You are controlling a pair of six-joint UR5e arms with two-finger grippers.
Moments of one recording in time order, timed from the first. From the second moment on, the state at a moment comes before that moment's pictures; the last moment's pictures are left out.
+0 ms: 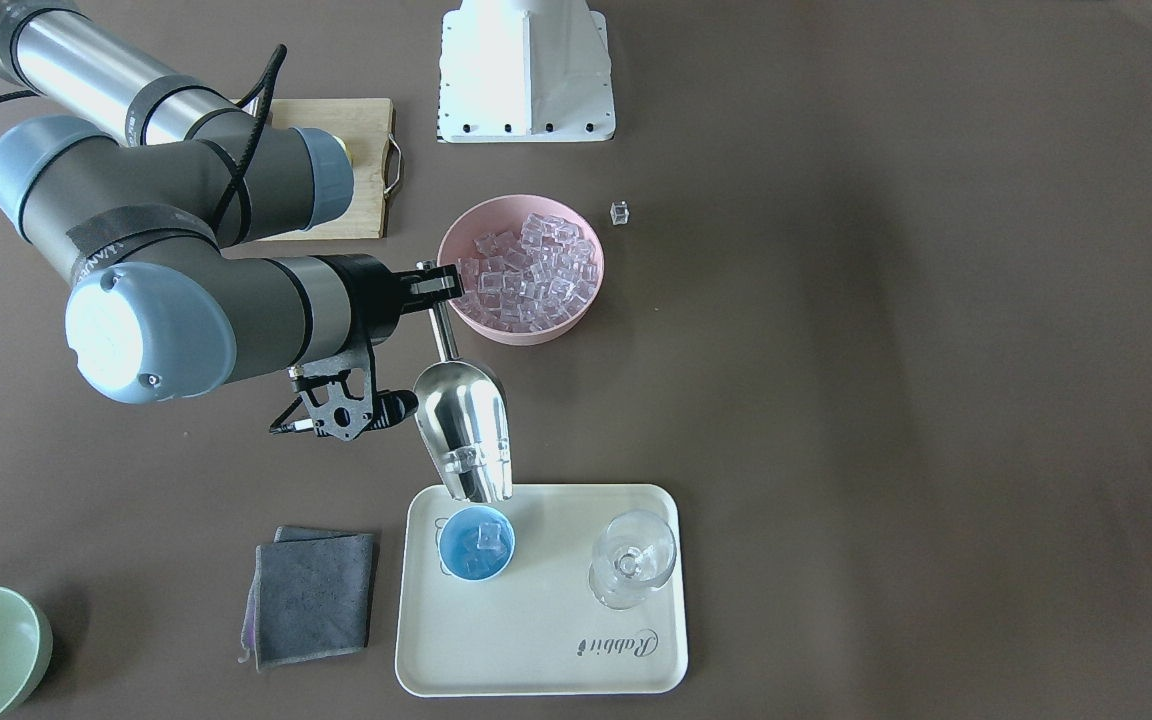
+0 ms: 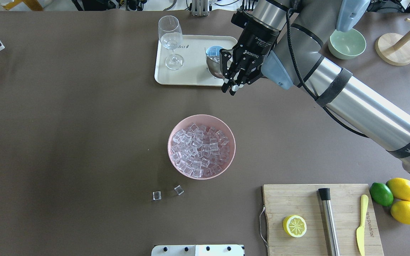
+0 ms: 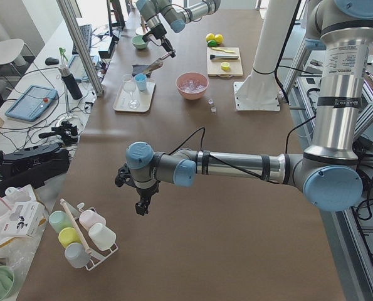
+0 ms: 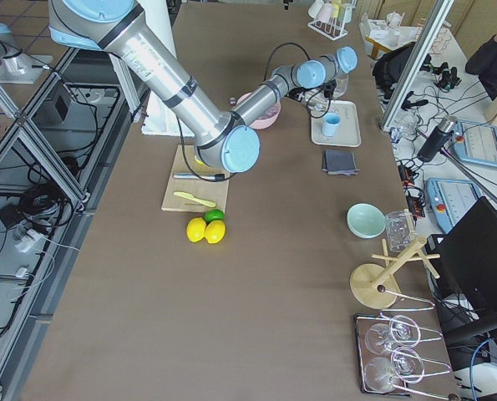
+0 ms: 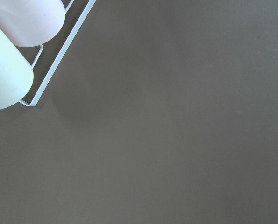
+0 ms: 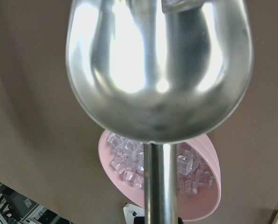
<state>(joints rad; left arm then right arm) -1.45 -1.62 -1.54 -1.73 -2.32 0.10 0.91 -0.72 1.37 -1.83 2.89 0.63</state>
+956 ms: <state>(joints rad) -1.52 -1.51 -1.54 -1.86 -2.42 0.10 0.94 -0.72 1.33 -1.87 3.00 0.63</state>
